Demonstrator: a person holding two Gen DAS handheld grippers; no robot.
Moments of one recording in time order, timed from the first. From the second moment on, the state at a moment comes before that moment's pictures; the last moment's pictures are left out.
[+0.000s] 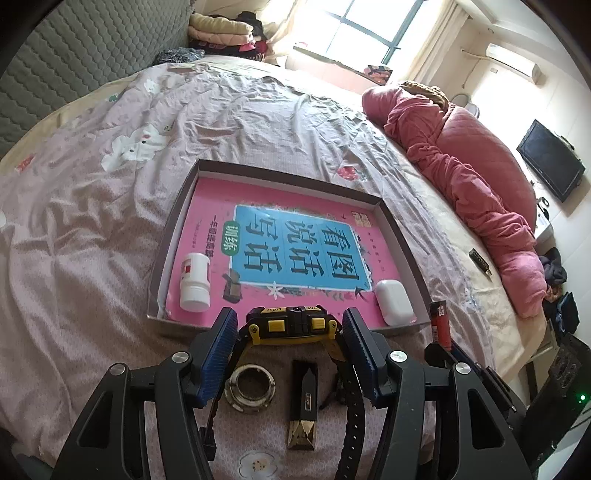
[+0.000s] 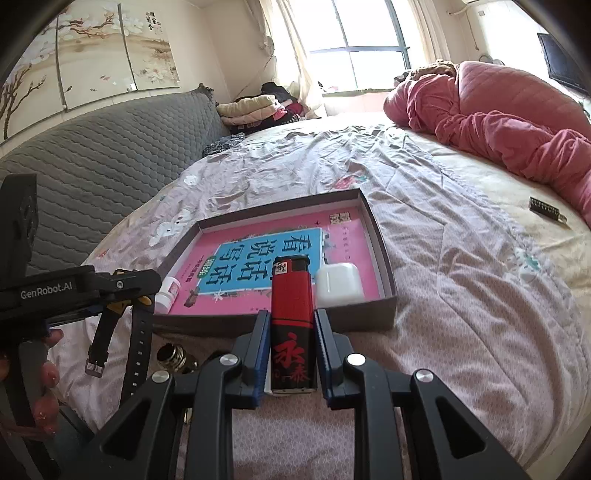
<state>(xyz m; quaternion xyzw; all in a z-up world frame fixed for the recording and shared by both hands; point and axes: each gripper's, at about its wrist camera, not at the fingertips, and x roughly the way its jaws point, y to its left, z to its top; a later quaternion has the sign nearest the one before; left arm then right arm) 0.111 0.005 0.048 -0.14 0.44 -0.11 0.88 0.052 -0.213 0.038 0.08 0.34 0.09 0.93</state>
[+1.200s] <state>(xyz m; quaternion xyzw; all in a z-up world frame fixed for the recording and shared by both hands) 0.184 0.010 0.027 -0.14 0.45 -0.09 0.88 0.118 -0.188 0.065 0.05 0.31 0.09 0.94</state>
